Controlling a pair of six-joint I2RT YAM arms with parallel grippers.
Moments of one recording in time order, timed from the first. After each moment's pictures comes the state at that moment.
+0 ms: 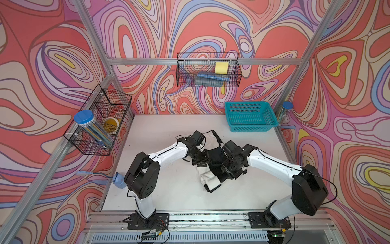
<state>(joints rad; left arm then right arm) -0.63 1.81 1.29 -0.69 0.52 -0.84 0.61 1.56 1.12 -0.94 -0.20 1.46</state>
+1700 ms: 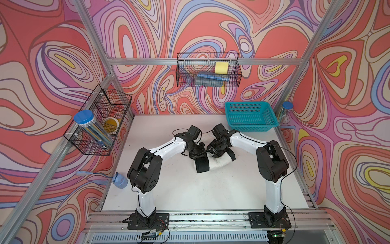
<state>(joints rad) -0.55 1.87 1.34 -0.61 0.38 -0.81 0.50 2.05 1.49 -0.66 -0.32 1.27</state>
